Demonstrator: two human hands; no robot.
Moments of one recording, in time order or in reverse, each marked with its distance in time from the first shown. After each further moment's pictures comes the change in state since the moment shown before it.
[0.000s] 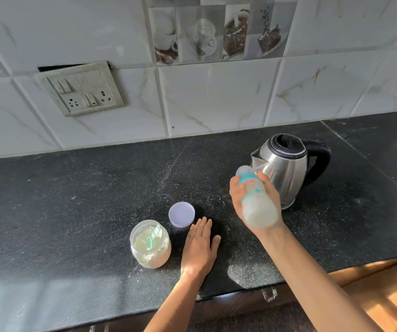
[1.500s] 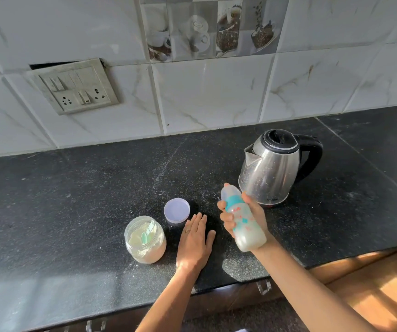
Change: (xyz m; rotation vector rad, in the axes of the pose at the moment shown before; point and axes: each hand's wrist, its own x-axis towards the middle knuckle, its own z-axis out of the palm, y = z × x) left_hand 0.001 0.001 -0.001 -0.007 0.008 -0.001; right_hand -0.005 0.018 -0.052 -0.224 0.235 -0.025
